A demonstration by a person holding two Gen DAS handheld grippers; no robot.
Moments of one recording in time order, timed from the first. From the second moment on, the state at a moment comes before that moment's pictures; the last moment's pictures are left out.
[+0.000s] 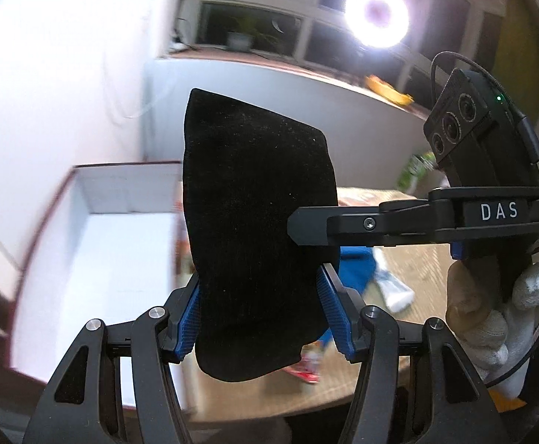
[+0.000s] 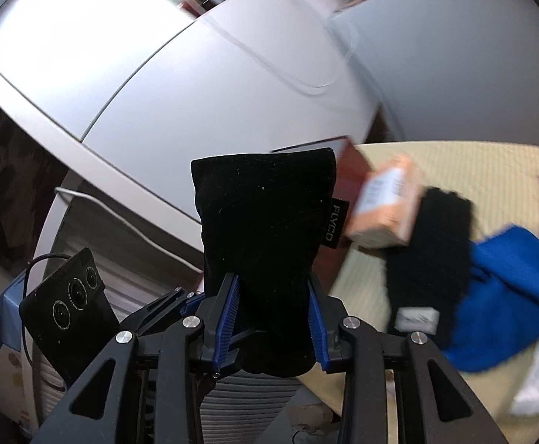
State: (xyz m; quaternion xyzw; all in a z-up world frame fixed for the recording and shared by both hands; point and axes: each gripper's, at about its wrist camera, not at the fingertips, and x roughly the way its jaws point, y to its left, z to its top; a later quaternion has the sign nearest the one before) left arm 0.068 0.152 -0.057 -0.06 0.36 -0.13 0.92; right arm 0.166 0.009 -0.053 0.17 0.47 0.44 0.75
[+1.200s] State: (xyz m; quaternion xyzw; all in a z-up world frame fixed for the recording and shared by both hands) left arm 0.064 0.233 -0.093 -0.05 0.39 0.05 0.92; right arm 0.186 0.138 -0.077 -0.01 0.46 0.42 0.78
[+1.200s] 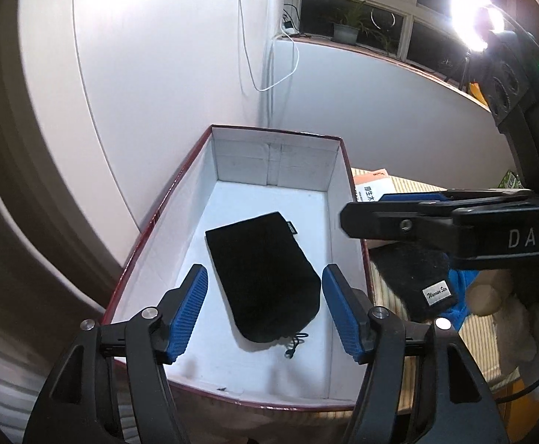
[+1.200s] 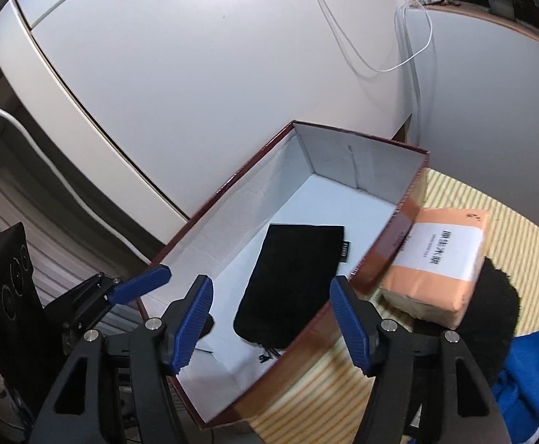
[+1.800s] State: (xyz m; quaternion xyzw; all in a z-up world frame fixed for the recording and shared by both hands) left arm 0.047 0.166 -0.081 -0.07 0.36 -0.02 0.93; right arm 0.172 -0.016 -0.065 0.01 0.43 0.36 0.83
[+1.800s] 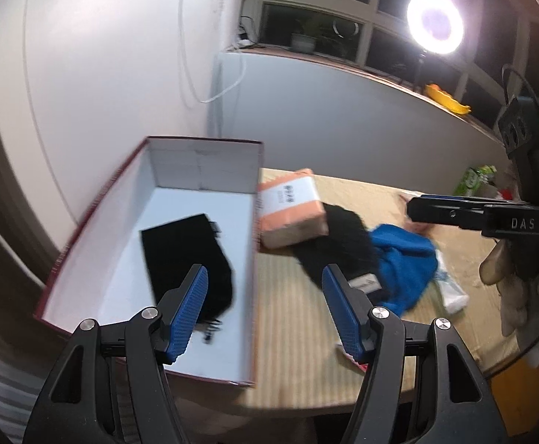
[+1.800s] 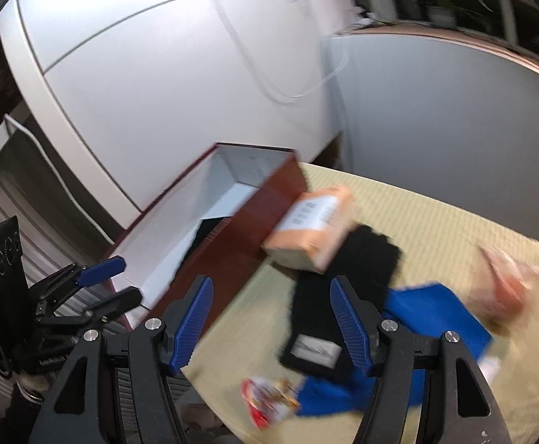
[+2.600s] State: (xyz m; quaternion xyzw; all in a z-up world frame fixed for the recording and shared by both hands) left arm 0.034 0.066 -0.161 -0.03 0.41 -0.06 0.91; right arm 0.155 -0.158 -0.164 -0.06 0.48 0.18 0.85
